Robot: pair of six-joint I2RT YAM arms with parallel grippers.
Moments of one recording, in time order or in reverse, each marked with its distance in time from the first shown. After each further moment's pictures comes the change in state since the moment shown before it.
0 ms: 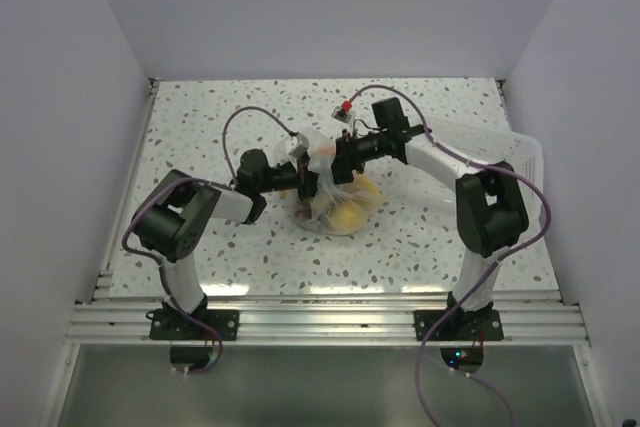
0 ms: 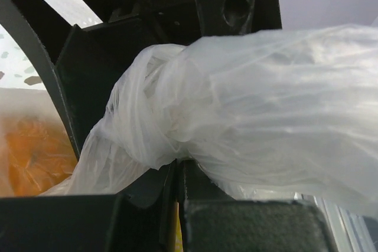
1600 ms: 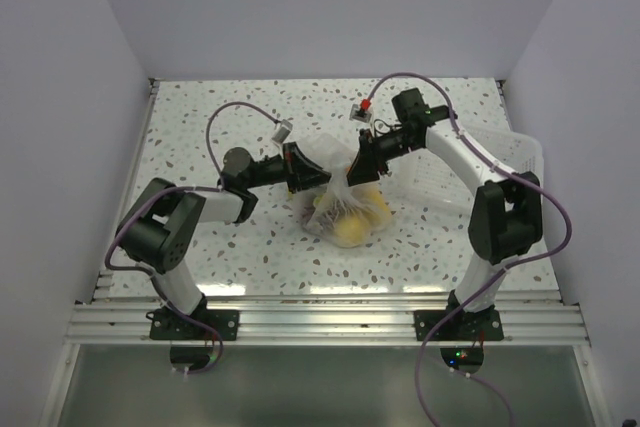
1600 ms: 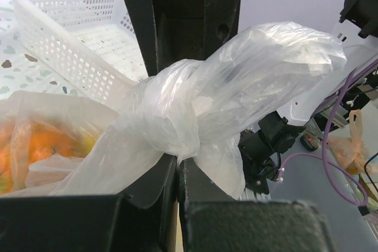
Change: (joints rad) left arm 0.044 -0.083 -0.017 0.120 0.033 -0.384; right arm -0.090 -0.088 0.141 -0.597 -0.029 -0.471
